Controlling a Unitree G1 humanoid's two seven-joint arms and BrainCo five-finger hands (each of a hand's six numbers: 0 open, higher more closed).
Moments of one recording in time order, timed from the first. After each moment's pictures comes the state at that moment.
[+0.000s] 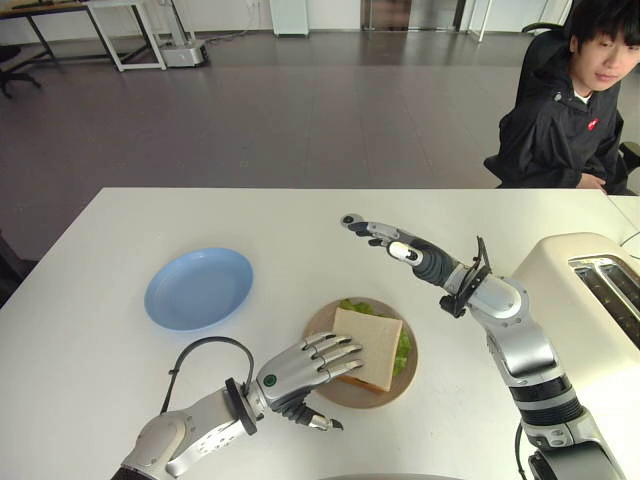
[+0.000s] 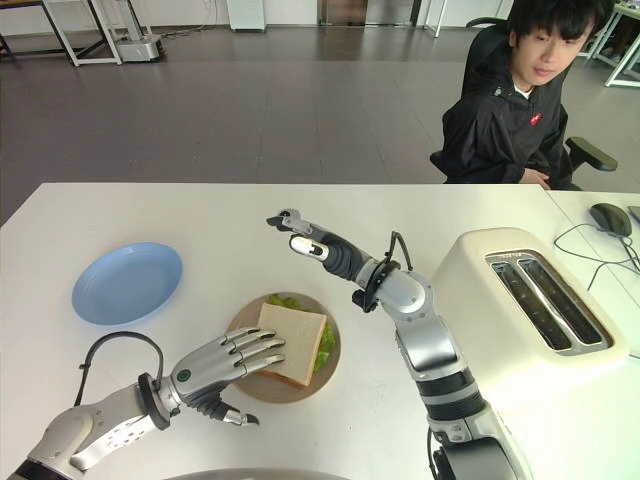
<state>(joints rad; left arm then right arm) 0.16 0.66 -0.30 -0.10 1.06 -0.69 0.17 -0.33 -0.34 0.21 -0.20 -0.02 0.07 0.56</state>
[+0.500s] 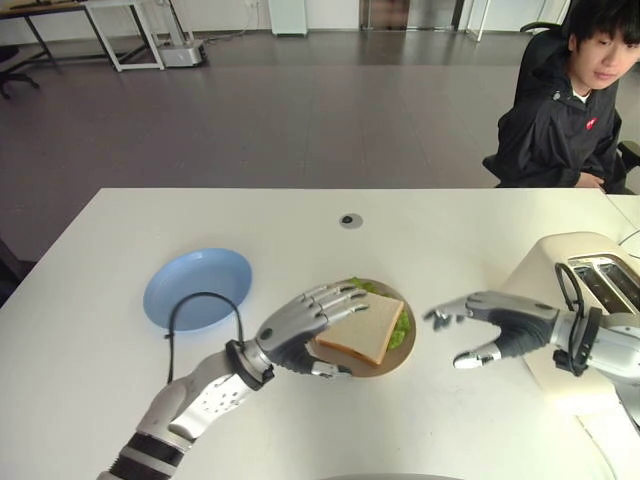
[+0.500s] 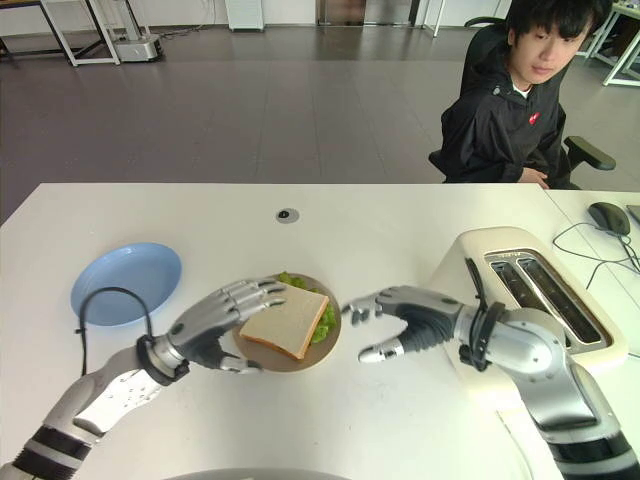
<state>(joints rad) 0.05 0.66 -0.22 -0.16 0.48 -0.71 0.02 0.10 -0.89 -0.03 -0.40 -0.08 -0.34 0.83</state>
